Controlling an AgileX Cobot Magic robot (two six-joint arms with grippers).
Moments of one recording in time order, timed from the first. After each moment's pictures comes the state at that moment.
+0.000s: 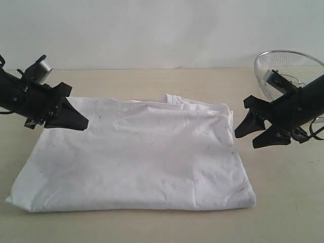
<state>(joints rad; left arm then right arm) 0.07 1.96 -1.15 -1.03 1.02 0.88 -0.21 1.99 -1.14 0.90 0.88 -0.65</state>
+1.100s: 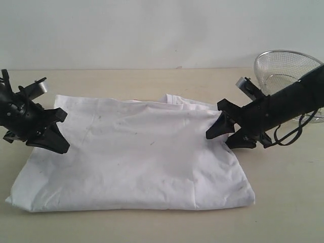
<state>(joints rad) 0.07 1.98 -1.15 -0.72 0.95 0.67 -0.11 2.14 -1.20 1.09 0.90 -0.75</state>
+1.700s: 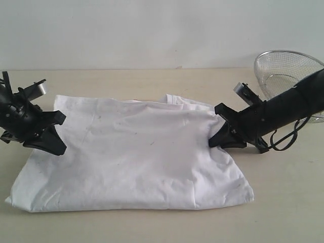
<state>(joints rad) 0.07 1.98 -1.15 -0.67 0.93 0.65 -0.10 2.18 -1.21 1.14 0.89 -0.76</state>
